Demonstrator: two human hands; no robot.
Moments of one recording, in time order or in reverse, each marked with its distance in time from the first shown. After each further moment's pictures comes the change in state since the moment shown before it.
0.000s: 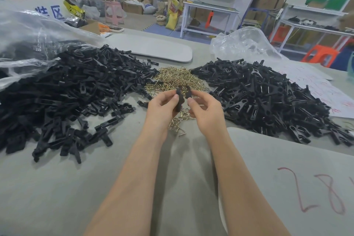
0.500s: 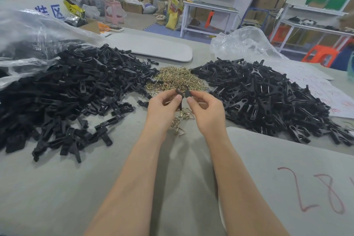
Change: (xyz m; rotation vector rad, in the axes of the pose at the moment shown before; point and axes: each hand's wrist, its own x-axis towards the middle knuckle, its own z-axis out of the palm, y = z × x) left_hand -0.002 0.001 -0.001 0.213 -0.007 0.098; right_hand -0.003 -0.001 0.000 -0.033 0.044 -0.071
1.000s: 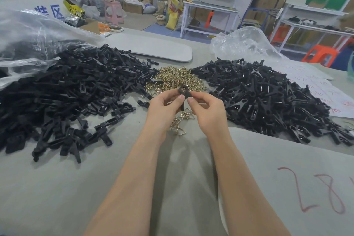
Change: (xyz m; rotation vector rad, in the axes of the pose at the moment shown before) left_hand -0.002 0.002 0.001 -0.085 -0.067 -0.007; right_hand 0.002 -0.003 -0.004 -0.004 -0.028 -0.007
